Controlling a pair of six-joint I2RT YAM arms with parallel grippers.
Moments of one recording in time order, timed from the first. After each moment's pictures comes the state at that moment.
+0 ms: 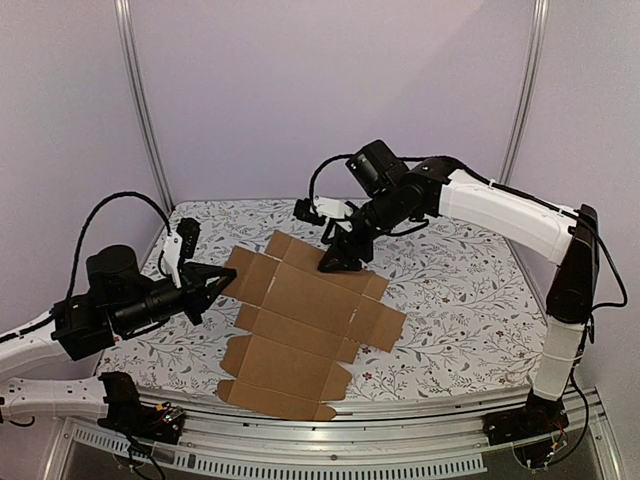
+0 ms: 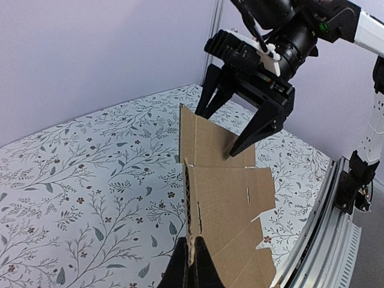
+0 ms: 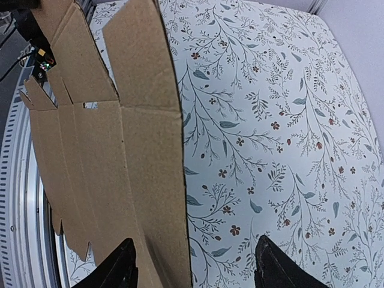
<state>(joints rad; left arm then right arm) -0.93 0.67 0.56 -0.08 -0.09 -0.20 0.86 1.90 1.85 -0.82 -0.35 -0.53</state>
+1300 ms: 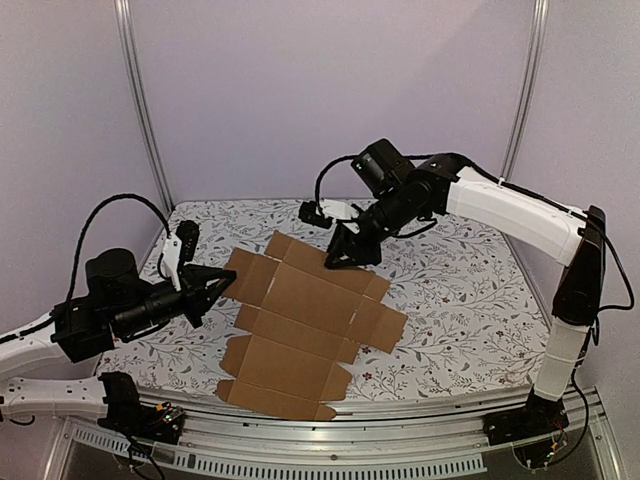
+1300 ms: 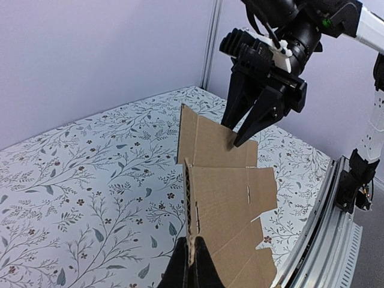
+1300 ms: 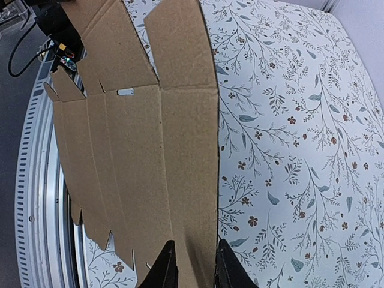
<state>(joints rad) -0.96 0.65 0.54 -0.07 -0.12 -0.19 0.86 1.87 1.84 -0.90 -0.40 -0.53</state>
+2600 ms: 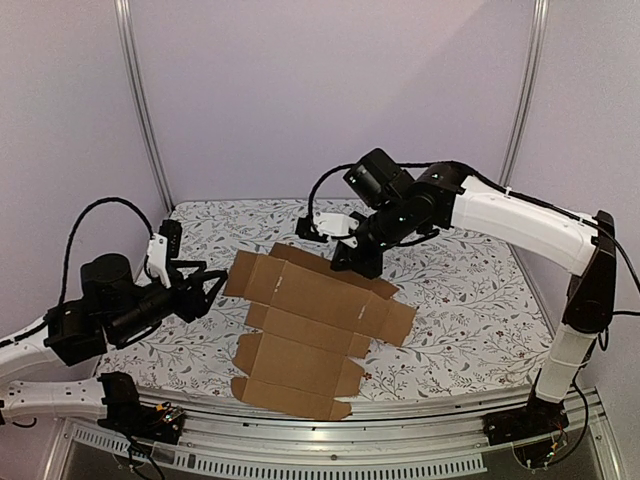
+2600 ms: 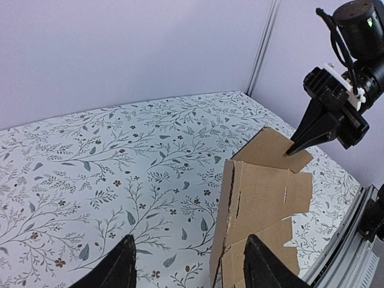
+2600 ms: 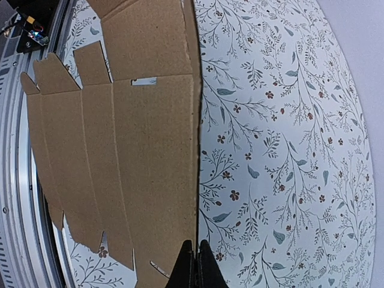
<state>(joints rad) -0.97 0.59 0.53 -0.16 -0.35 -0.29 0.94 1.81 1.77 -0.90 -0.16 -0.51</state>
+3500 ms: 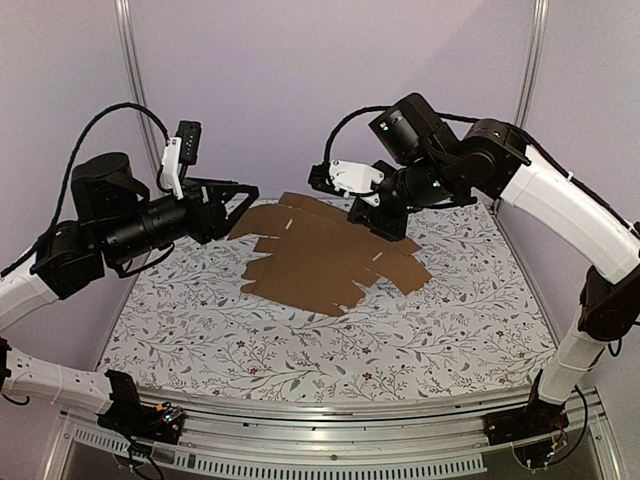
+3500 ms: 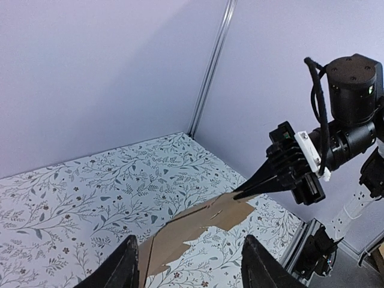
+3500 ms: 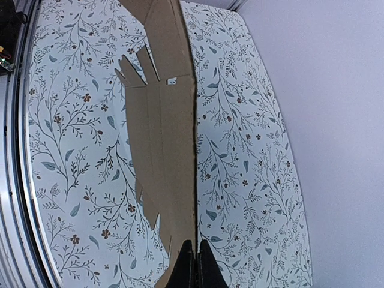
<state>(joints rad) -0.97 0.96 1.09 -0.23 -0.17 -0.32 1.02 1.73 2.02 -1.06 0.14 -0.49</state>
